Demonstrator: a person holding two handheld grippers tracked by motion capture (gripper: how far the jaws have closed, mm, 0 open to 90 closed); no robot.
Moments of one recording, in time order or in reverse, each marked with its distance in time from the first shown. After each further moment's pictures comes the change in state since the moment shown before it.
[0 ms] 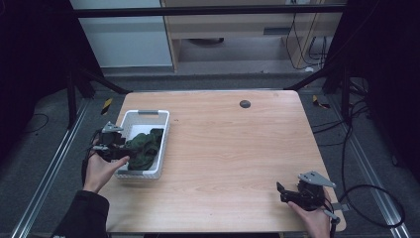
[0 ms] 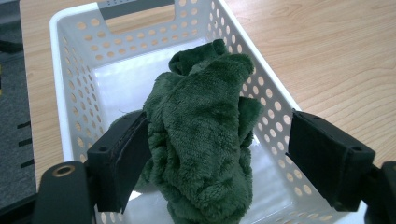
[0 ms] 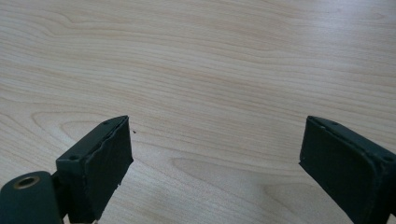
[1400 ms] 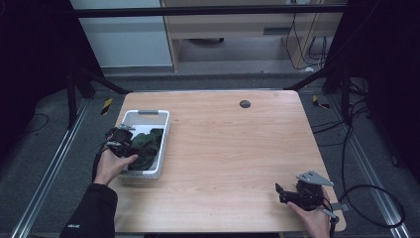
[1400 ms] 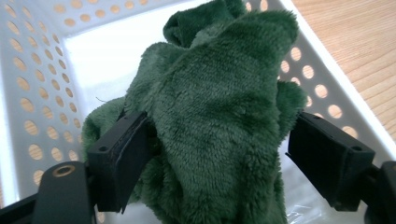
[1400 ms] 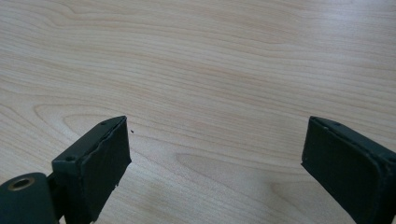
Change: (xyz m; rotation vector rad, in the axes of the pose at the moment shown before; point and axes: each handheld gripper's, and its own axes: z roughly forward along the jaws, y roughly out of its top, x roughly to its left) left arm 0.007 -0.001 0.050 0.147 -0.002 0.002; right arm 0.001 -0.001 0.003 0.027 0.019 -0.008
